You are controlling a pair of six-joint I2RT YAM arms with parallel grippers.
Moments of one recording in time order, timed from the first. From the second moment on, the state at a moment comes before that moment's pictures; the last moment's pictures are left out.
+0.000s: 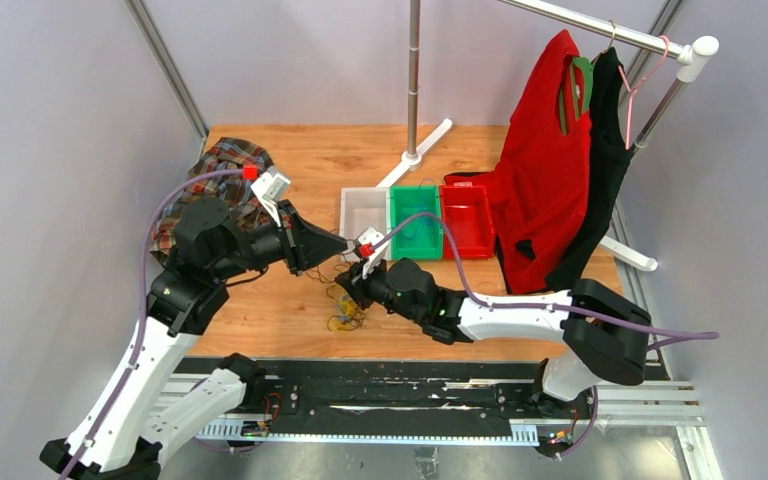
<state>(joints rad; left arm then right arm) -0.46 0.76 1.03 -0.42 0.62 -0.44 1.18 1.51 0.80 0.56 0.18 0.19</state>
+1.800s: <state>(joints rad) -0.48 1.46 1.71 -0.09 0.51 -0.19 1.02 1.06 0.57 0.38 0.55 0.29</state>
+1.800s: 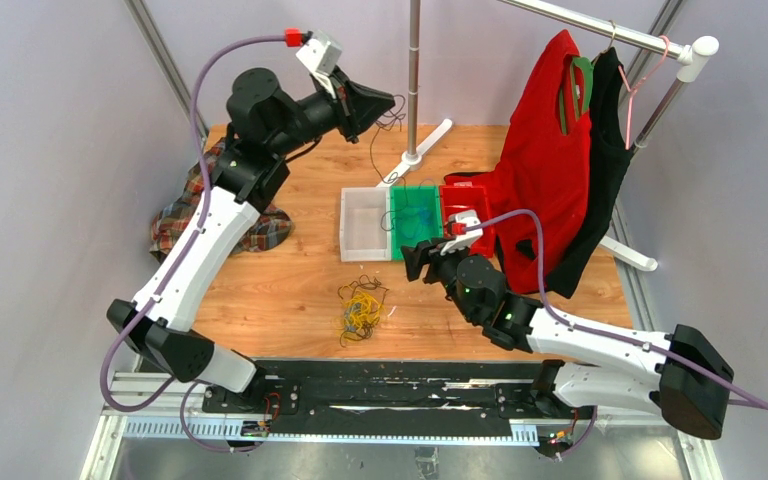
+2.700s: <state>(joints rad) -0.47 1.36 1.28 -0.21 0.44 0.18 0.94 1.08 0.53 0.24 0.56 0.35</state>
